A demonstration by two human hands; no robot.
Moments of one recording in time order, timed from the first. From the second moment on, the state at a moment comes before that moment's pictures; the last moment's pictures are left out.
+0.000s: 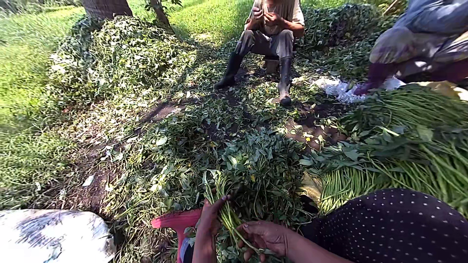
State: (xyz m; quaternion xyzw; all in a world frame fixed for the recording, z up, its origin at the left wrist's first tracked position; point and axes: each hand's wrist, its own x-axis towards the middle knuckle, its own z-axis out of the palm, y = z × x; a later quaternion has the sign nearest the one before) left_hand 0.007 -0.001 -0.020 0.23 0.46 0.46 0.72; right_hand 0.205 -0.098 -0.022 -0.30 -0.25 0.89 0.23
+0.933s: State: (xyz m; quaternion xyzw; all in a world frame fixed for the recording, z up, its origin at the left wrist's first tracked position) left_hand -0.006 0.005 -0.007 0.21 0.51 0.53 0.64; right_hand 0.190 -0.111 -0.008 -0.33 -0.16 0.88 0.30
